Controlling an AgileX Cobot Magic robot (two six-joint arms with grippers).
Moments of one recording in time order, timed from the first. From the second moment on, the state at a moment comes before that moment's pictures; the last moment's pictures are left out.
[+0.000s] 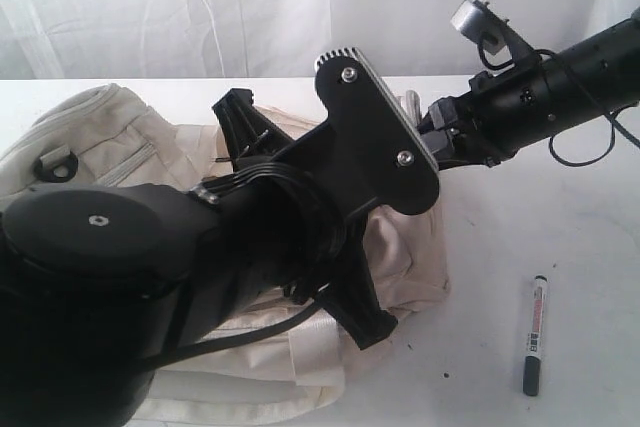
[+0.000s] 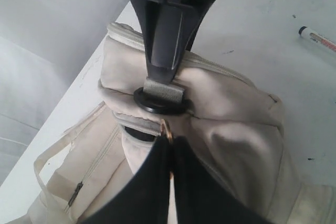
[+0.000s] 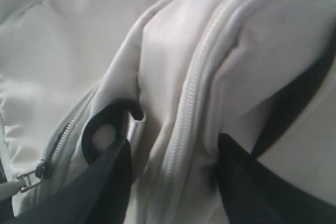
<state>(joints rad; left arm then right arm) -1.15 1.45 -0.96 -1.79 -0.64 2.11 0.07 1.73 -1.17 1.01 1.06 -0.98</state>
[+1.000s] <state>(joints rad) -1.17 1.45 -0.96 -1.79 -0.66 2.11 0.15 1.73 -1.17 0.99 0.94 -0.93</state>
